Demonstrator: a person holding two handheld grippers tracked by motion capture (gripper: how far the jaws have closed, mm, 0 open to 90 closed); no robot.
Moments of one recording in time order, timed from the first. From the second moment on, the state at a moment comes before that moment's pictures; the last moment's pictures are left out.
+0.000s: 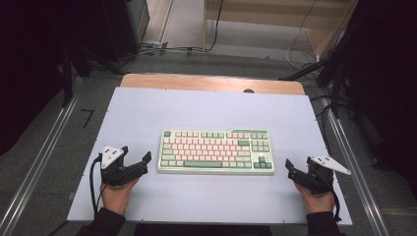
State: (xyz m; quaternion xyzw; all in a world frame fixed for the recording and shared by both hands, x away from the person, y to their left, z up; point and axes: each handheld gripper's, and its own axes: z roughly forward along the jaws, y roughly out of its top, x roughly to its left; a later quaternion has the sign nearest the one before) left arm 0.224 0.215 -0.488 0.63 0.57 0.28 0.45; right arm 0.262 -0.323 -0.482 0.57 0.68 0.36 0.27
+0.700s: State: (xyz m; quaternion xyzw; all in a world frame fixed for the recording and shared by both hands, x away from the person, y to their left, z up) left arm 0.228 0.207 -0.488 0.64 0.57 0.27 0.45; right arm 0.261 -0.316 -0.482 0.57 0.69 0.36 0.27
